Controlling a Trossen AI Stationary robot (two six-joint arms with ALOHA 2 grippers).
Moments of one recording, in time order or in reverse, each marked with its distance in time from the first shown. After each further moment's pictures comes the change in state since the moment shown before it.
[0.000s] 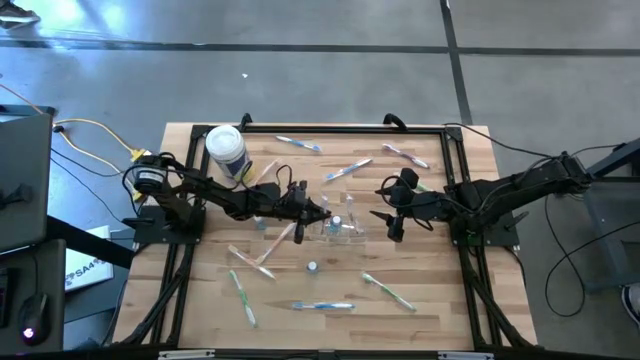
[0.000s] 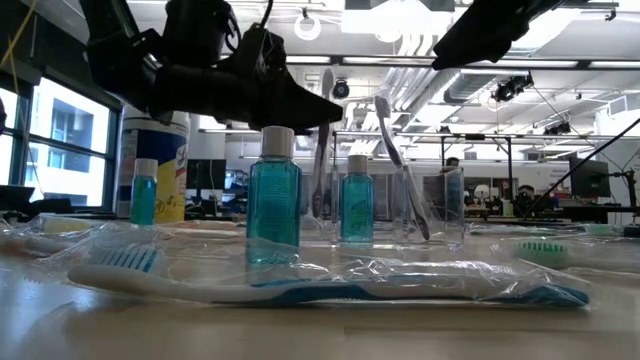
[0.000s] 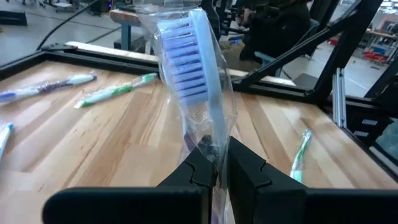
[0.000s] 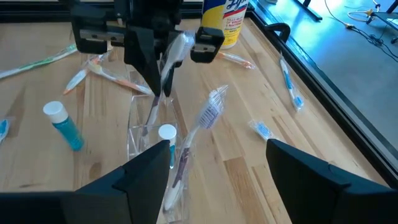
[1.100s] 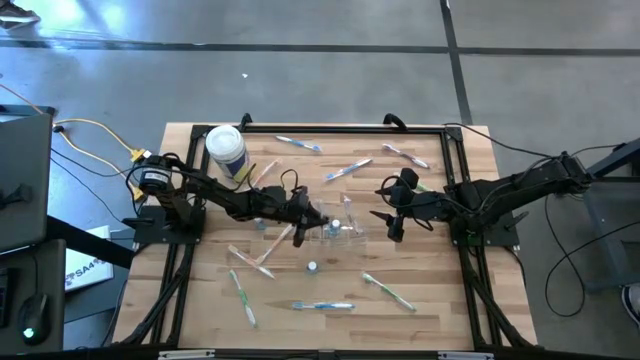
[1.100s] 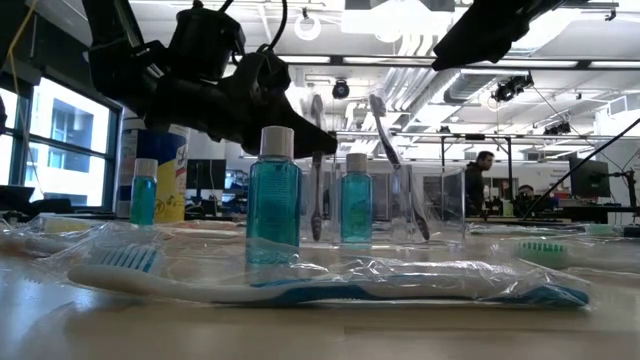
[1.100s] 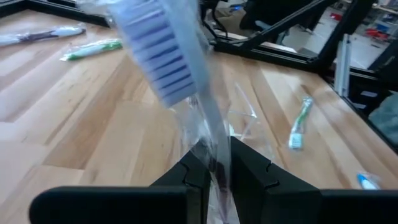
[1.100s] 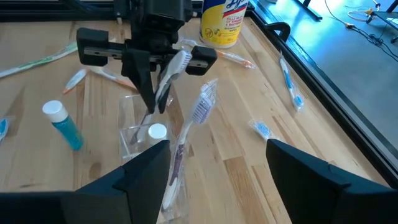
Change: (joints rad) left arm 0.000 0.032 0.000 -0.097 0.022 -0.033; right arm 0.000 0.000 -0.002 0.000 0.000 0.003
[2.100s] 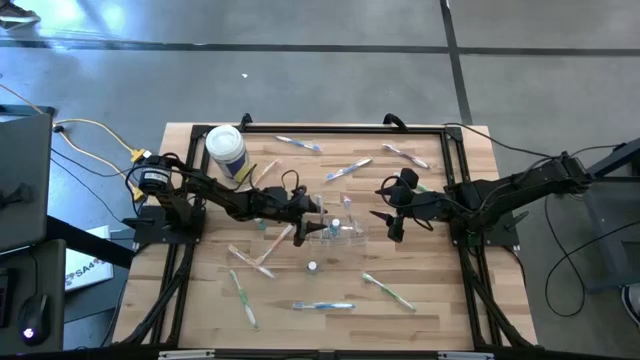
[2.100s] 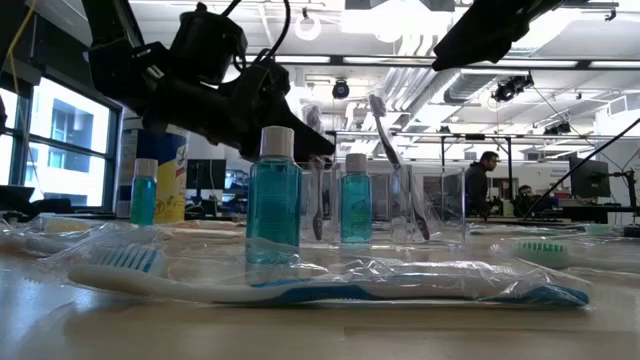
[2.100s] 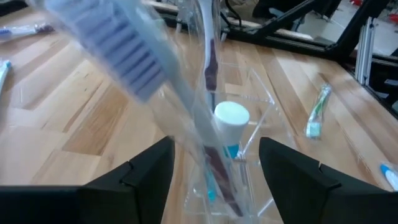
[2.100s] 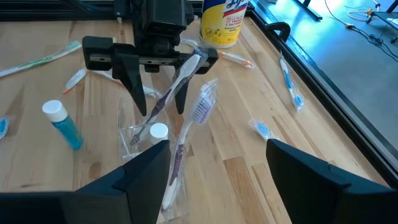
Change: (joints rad) left arm 0.000 -0.003 0.000 -0.053 -0.031 0.027; right arm 0.000 0.000 0.000 0.000 0.000 -0.003
